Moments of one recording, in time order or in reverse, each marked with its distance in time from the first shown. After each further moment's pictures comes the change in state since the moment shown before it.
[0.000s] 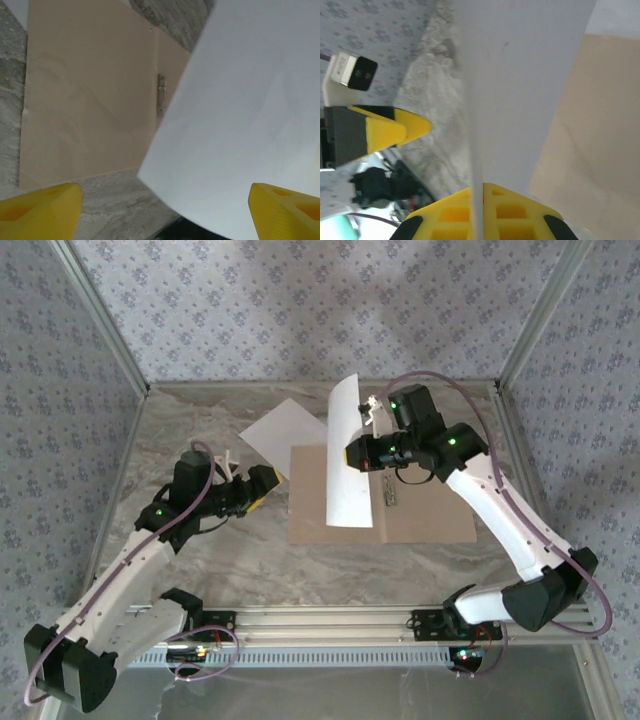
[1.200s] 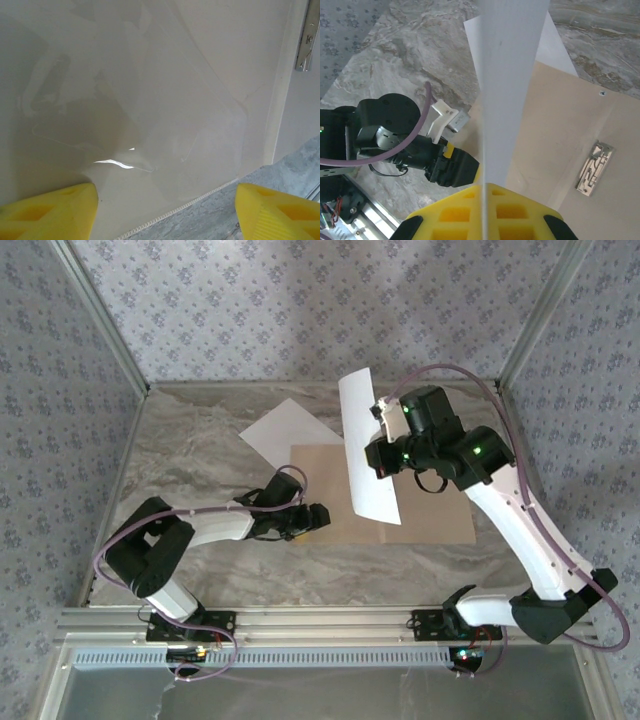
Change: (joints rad) left arm -0.315 0.680 -0.045 0.383 -0.156 0.011; right arm 0.044 -0.070 0.090 -0.146 0.254 -0.155
